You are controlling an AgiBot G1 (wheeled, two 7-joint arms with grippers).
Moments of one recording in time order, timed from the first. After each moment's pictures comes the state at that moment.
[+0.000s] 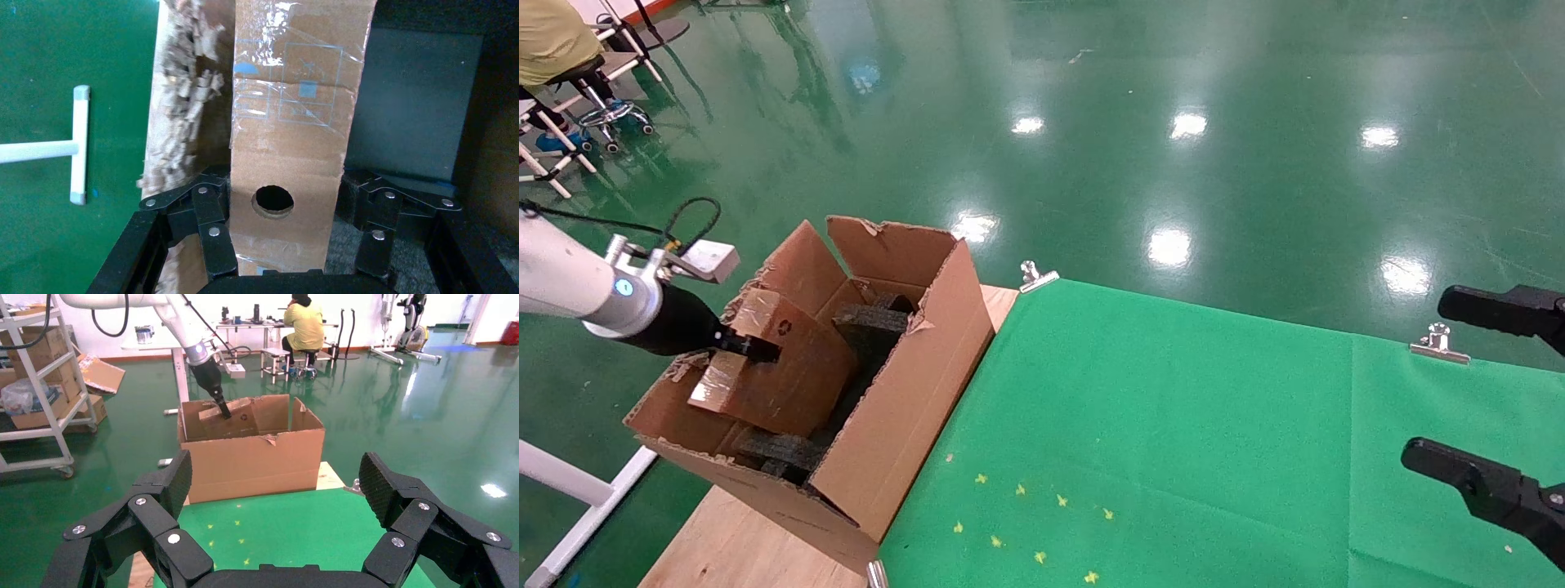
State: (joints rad) left arm -1.87 0.85 1.39 0.01 1.57 1.03 -0.84; right arm 1.05 -0.55 -0.35 1.20 -0.64 -1.41 0.13
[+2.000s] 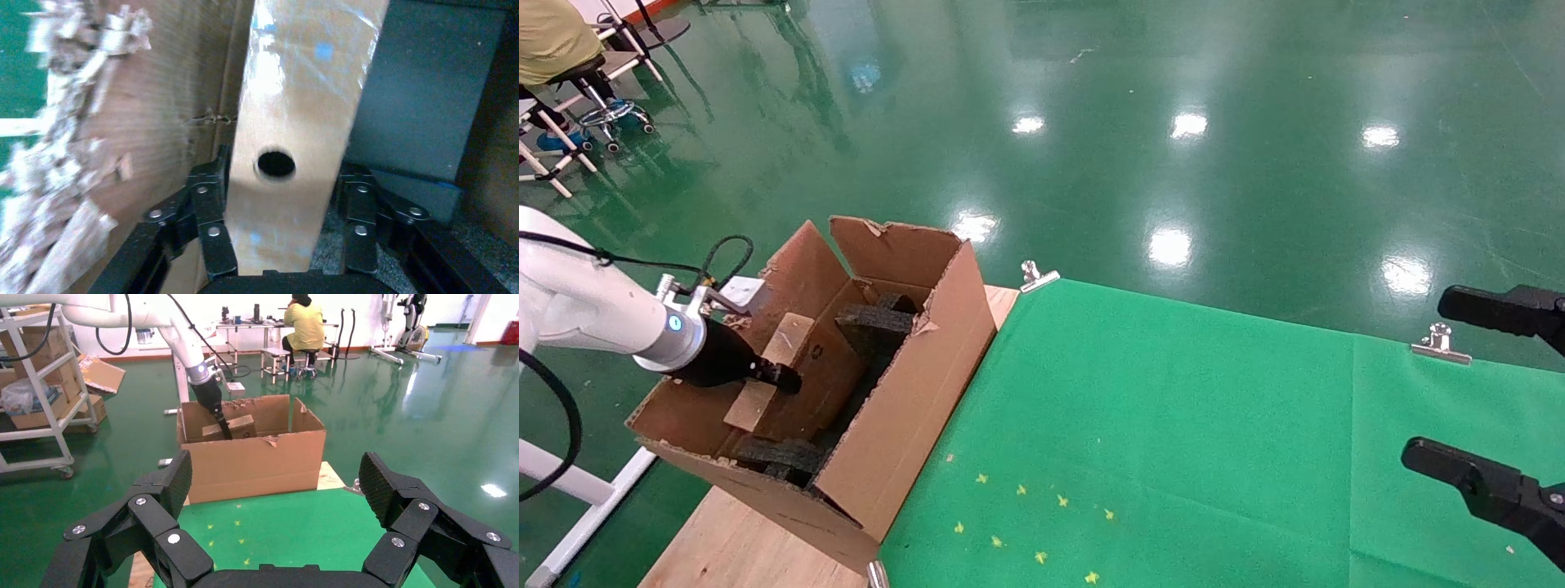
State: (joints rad) left arm -1.75 0.89 1.36 0.01 1.54 0.96 -0.92; right arm 1.05 -0.55 -0.35 1.20 -0.64 -1.41 0.13
